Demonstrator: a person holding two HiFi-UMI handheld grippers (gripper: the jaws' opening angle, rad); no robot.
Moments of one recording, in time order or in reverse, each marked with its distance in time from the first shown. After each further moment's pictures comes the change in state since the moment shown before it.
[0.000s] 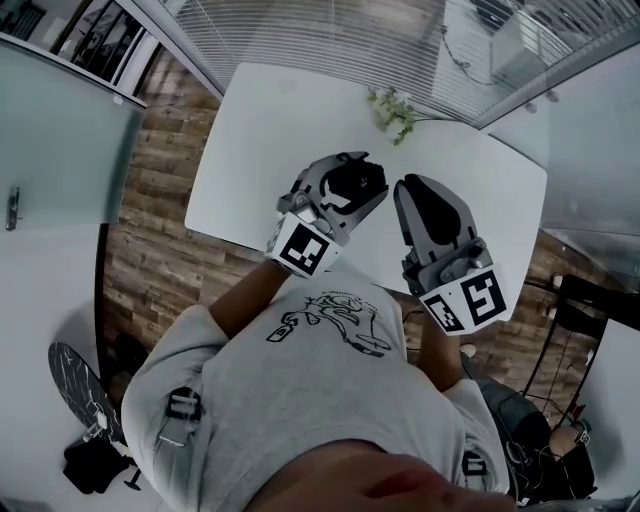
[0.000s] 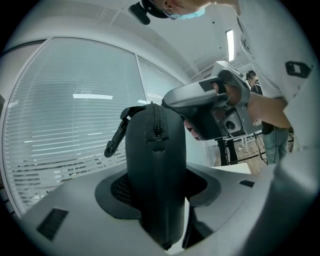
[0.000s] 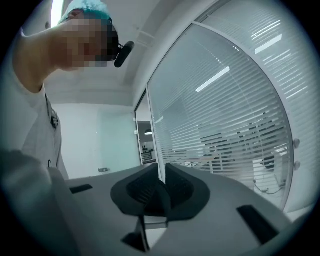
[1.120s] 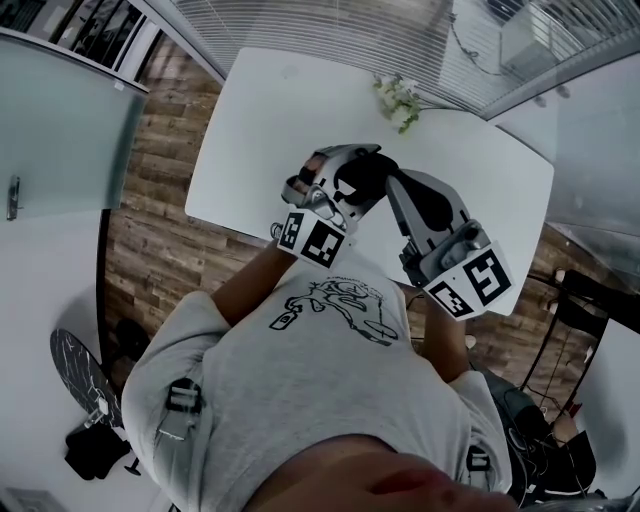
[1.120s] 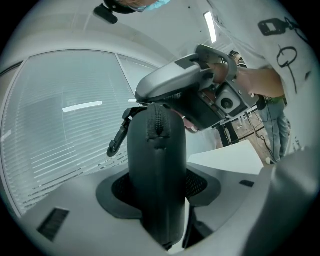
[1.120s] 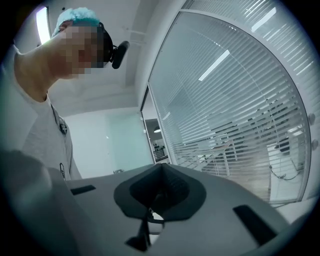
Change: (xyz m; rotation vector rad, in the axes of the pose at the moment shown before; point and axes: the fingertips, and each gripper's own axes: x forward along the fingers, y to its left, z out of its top) left arm 0.020 -0.010 -0.019 0.202 0.059 0.022; right arm 0.013 0.004 -0.020 0.113 0.052 0.148
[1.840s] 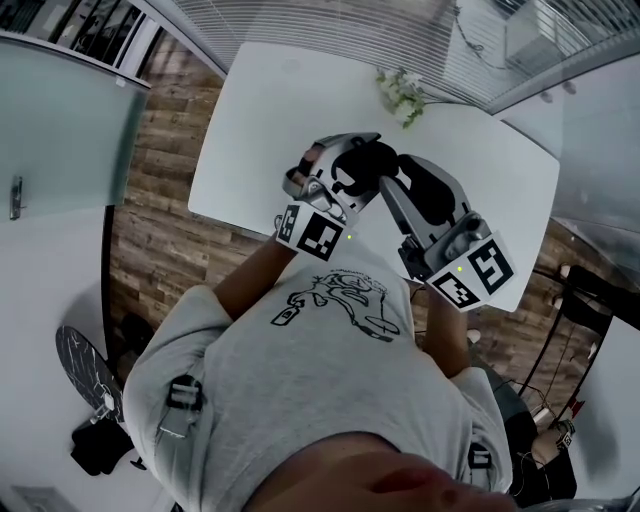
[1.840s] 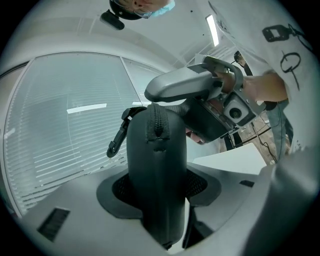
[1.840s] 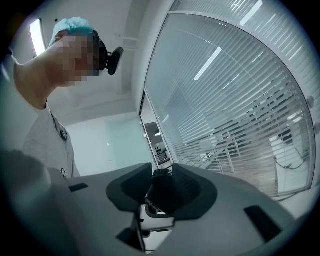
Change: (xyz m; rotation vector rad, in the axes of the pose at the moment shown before) left arm 0.001 0.016 0.004 -0.021 -0.037 0.032; right arm 0.005 -0.008 -0.004 0.075 -0.036 0.023
